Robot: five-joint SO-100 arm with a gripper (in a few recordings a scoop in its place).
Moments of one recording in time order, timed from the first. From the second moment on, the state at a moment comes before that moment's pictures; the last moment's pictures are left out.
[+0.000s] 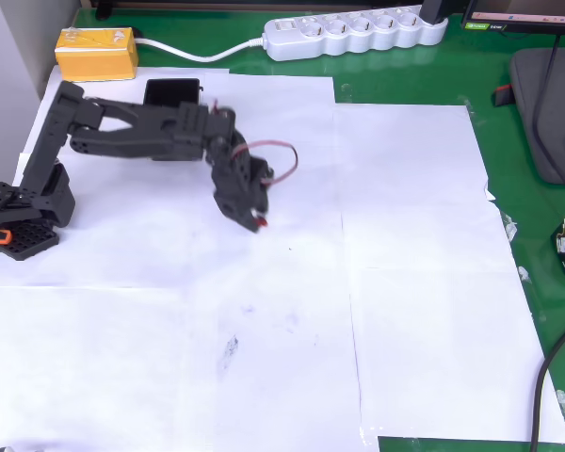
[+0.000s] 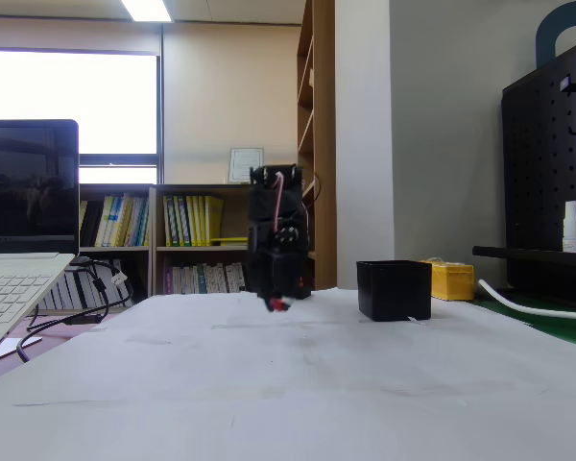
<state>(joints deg) 3.3 117.1 121.4 78.7 -63.3</state>
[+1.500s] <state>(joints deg) -41.7 103.0 115.3 93.5 -33.7</state>
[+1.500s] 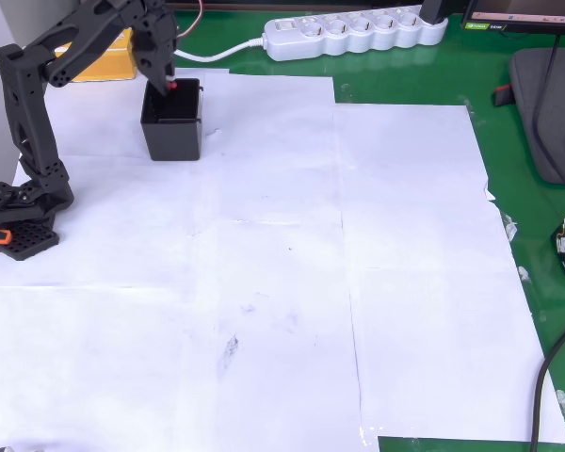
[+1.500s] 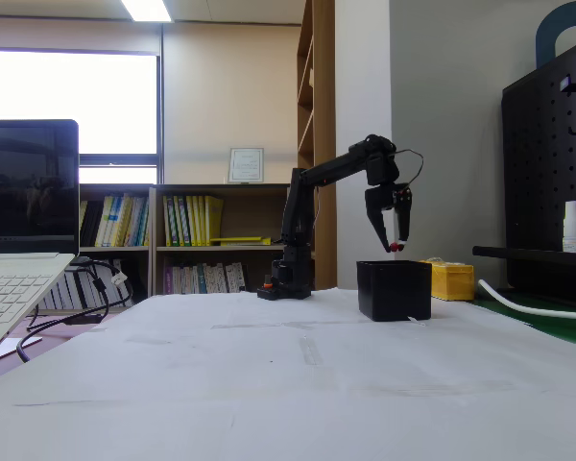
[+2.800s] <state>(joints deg) -39.1 103.0 115.1 93.5 -34.8</state>
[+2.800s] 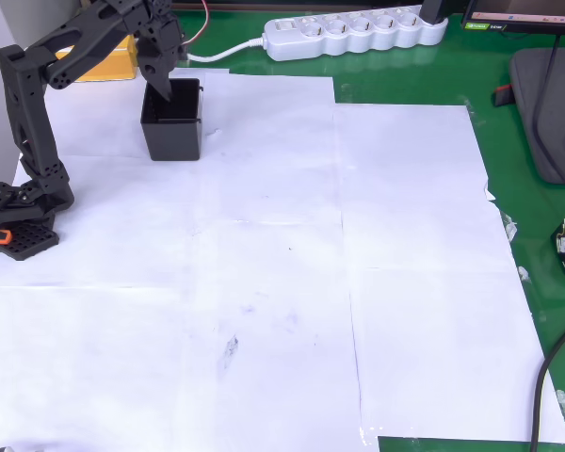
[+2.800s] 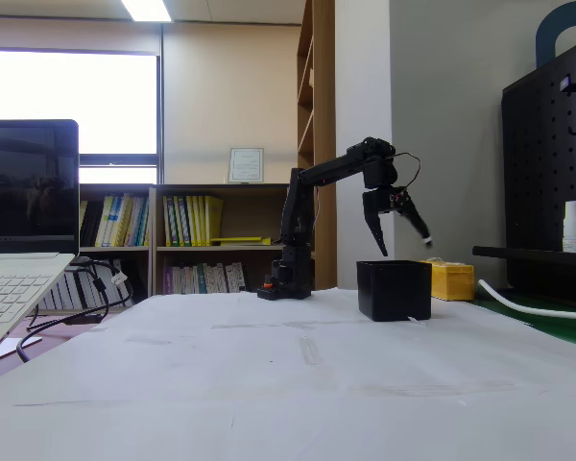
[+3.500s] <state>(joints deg) -13.3 57.1 80.7 83.6 -60.0</state>
